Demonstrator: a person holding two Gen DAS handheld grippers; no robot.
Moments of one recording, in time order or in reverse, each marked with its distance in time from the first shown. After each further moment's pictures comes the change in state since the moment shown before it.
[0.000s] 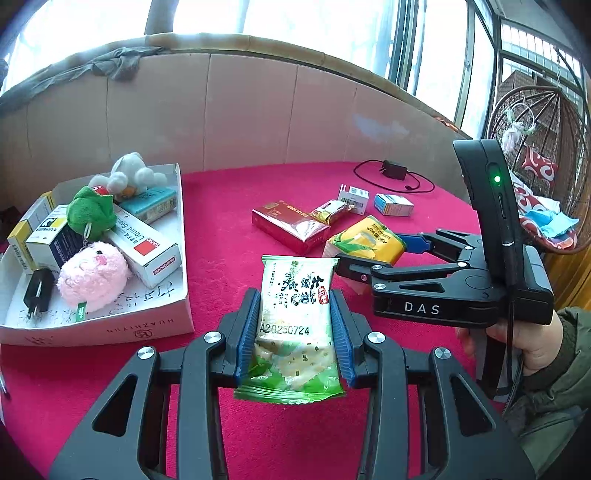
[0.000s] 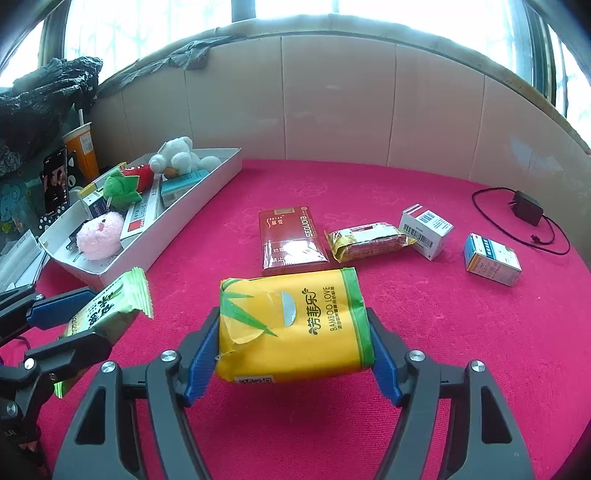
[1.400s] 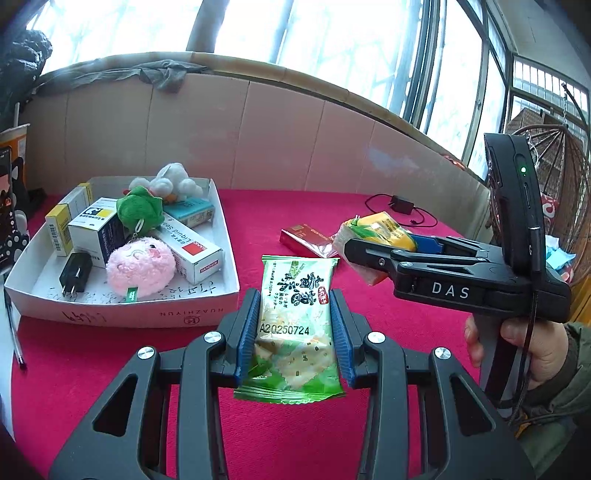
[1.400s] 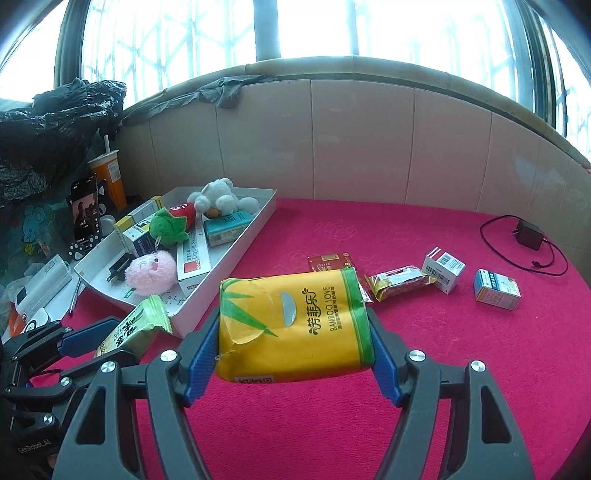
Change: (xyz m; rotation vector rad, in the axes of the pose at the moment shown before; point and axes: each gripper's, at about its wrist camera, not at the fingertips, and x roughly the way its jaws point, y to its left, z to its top) left arm -0.045 0.023 -0.012 -0.094 -0.107 0.010; right arm -0.042 0.043 0.020 0.007 -0.095 0.035
